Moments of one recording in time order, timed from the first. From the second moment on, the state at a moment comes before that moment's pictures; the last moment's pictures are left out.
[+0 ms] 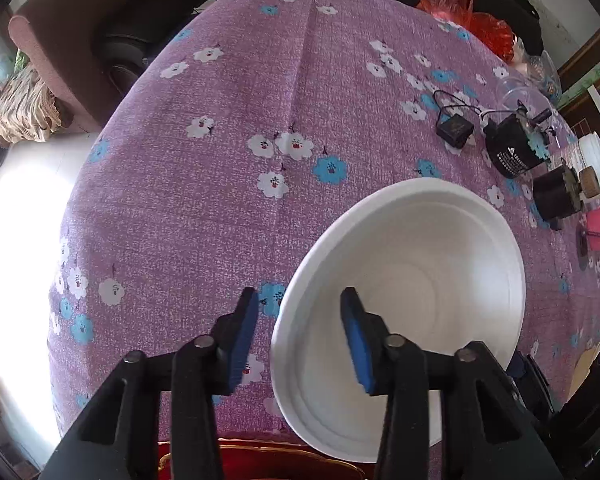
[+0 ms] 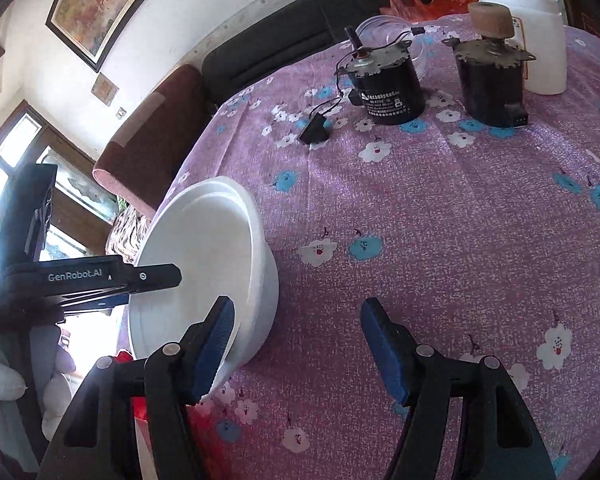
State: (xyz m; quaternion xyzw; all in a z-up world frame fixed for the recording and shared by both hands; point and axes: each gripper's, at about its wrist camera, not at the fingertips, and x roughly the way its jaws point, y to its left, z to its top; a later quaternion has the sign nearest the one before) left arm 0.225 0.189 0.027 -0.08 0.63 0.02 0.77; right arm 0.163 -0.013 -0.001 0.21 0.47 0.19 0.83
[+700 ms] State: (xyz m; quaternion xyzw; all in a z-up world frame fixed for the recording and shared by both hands) left arm 0.159 0.127 0.099 -0.01 0.58 -0.05 0.82; right arm 0.121 -0.050 0.053 0.23 0.43 0.19 0.85
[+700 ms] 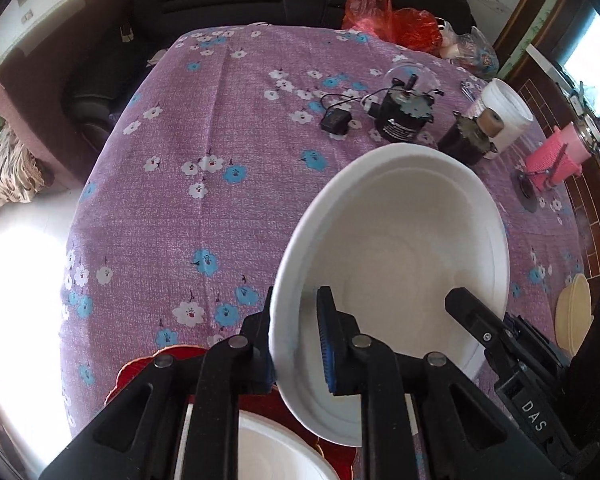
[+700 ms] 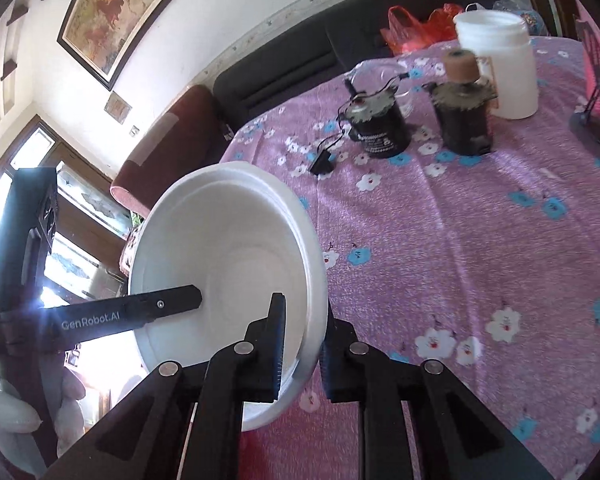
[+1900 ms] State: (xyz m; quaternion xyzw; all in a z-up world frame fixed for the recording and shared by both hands) left arm -0.005 0.235 0.102 -0.02 0.48 0.08 0.87; right arm 0.029 0.095 0.061 0.10 0.44 0.27 0.85
